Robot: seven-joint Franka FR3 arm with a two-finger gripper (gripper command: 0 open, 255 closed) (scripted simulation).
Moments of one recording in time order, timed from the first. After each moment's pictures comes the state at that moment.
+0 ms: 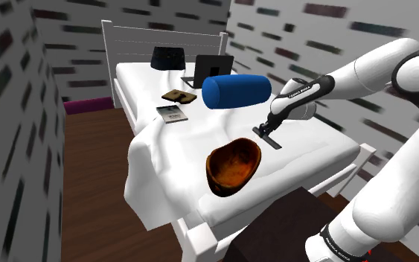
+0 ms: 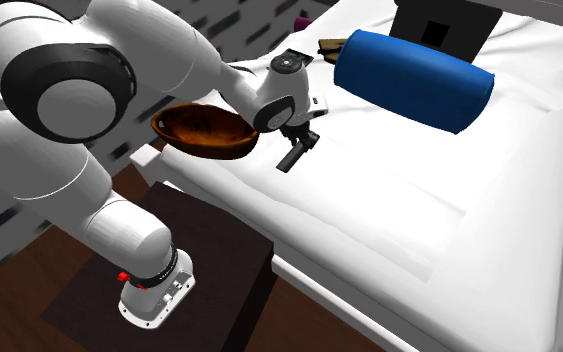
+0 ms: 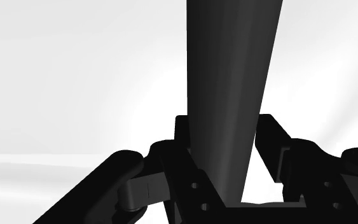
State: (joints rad) arm -0.06 0.02 -0.36 -2.43 0.06 2.67 -0.30
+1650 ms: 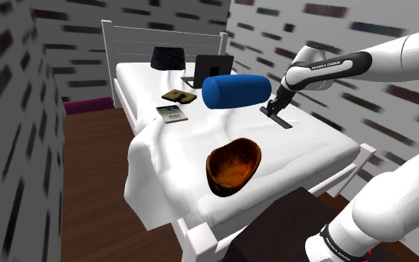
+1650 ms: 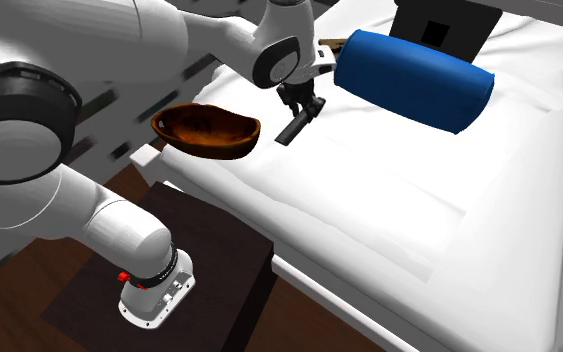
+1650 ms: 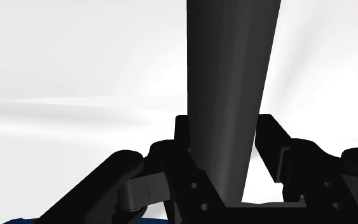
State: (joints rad) arm -0.07 -0.20 -0.34 -2.28 -0.06 2.32 -0.20
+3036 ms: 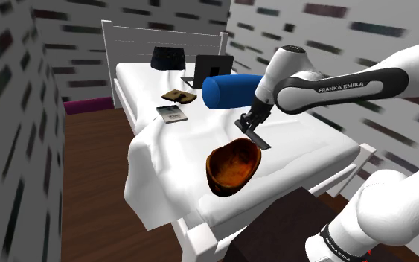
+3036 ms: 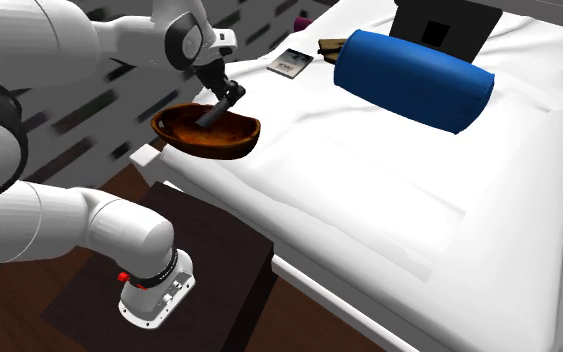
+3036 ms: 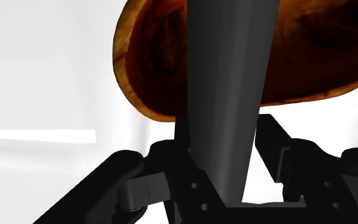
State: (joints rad) arm 0.06 -0.42 0.02 -2.50 -0.11 2.29 0.31
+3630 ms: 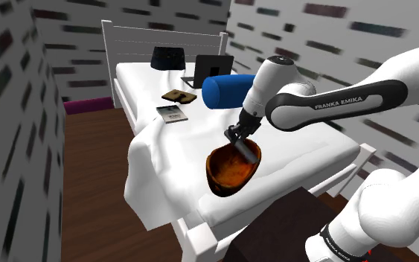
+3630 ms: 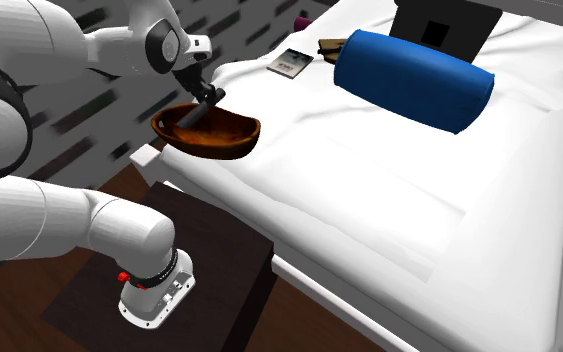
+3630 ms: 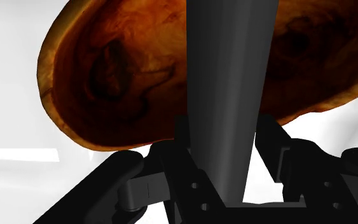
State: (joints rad) arm 0.11 -0.40 0.13 -2.54 -0.09 2.34 0.47
